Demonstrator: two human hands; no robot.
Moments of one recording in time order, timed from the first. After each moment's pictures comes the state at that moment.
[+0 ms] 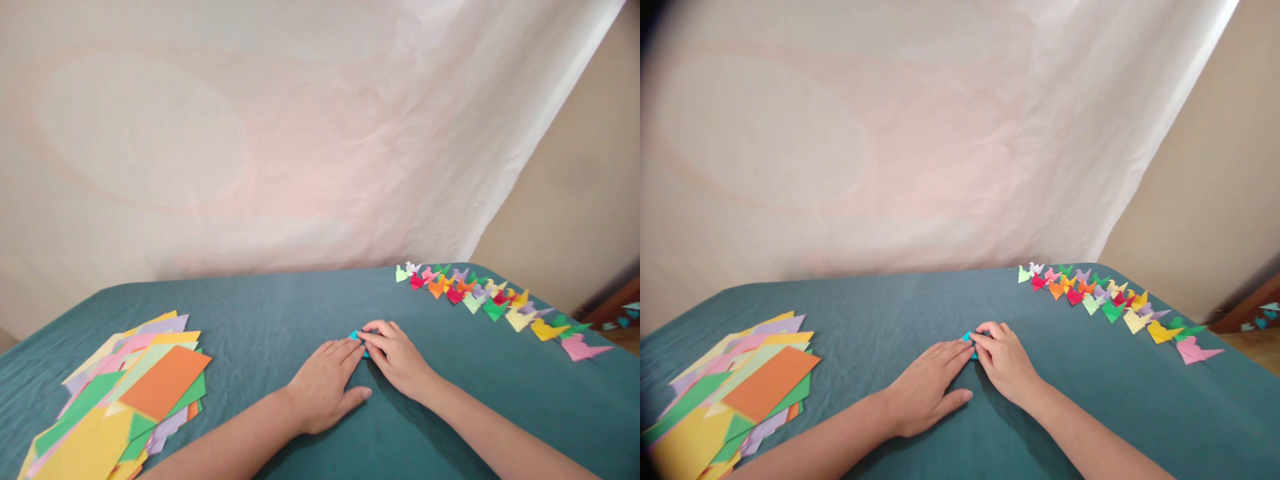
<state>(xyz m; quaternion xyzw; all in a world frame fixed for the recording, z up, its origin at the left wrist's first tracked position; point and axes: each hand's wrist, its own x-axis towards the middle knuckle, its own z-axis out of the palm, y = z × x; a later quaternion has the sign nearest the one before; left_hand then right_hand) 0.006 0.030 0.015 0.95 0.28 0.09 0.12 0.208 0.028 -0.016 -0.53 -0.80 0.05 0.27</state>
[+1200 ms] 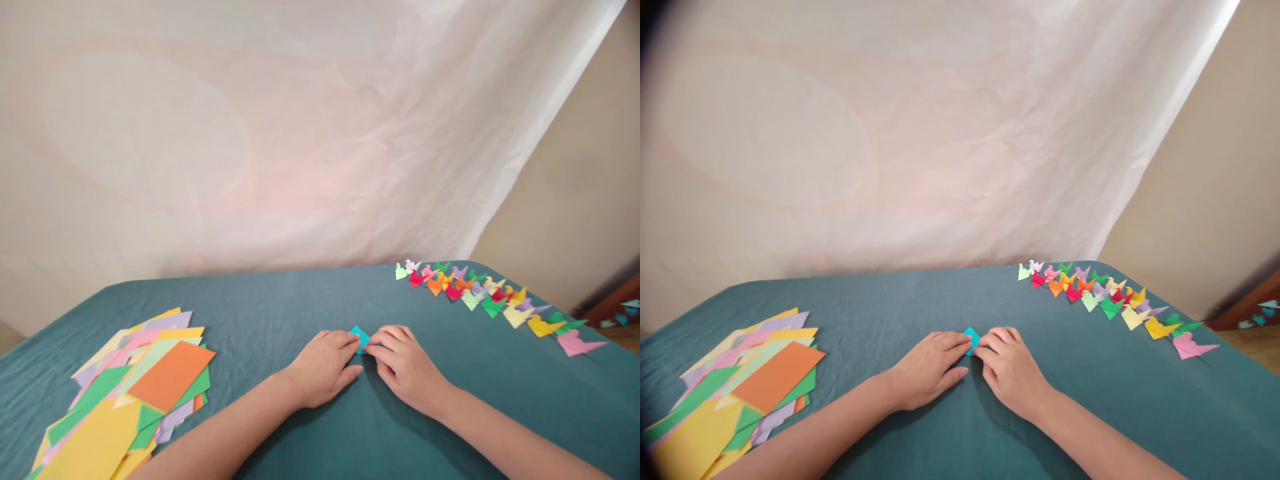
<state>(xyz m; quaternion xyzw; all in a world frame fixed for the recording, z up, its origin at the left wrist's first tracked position) 0.005 0.045 0.016 0.96 0.25 0.11 0.08 0.207 0.000 0.002 -0.46 -0.85 -0.02 0.23</state>
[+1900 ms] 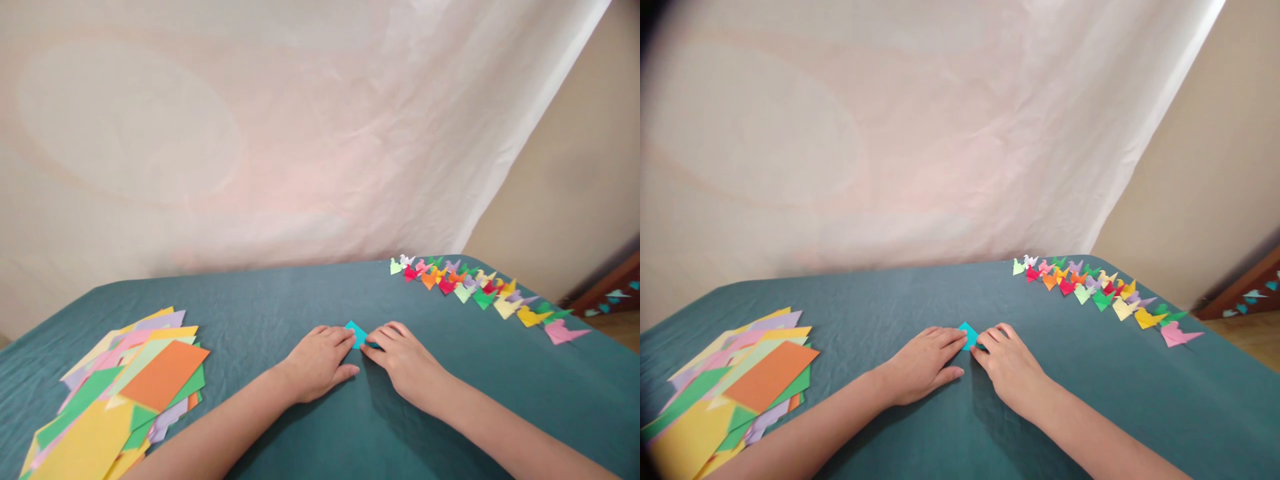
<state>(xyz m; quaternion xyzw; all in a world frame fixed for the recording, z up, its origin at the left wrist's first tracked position) 0.005 0.046 0.018 0.97 0.23 0.09 0.04 0.212 -0.004 0.010 -0.45 -0.88 -0.08 0.10</state>
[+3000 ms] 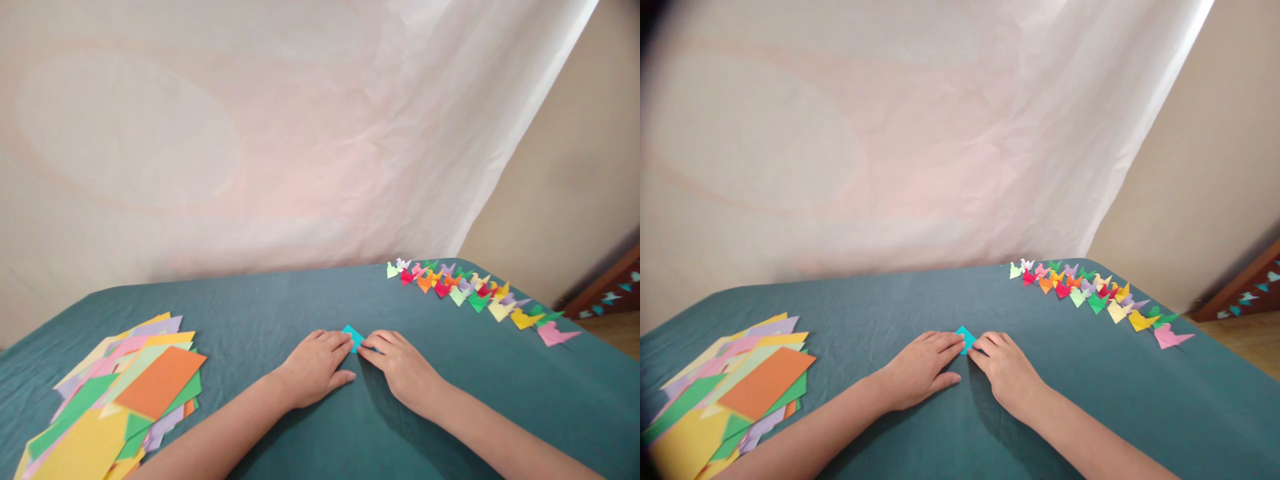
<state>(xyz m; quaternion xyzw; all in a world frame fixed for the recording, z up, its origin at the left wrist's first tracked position) 0.005 0.046 0.017 0.97 0.23 0.09 0.04 0.215 -0.006 0.000 -0.46 -0.87 -0.02 0.16</state>
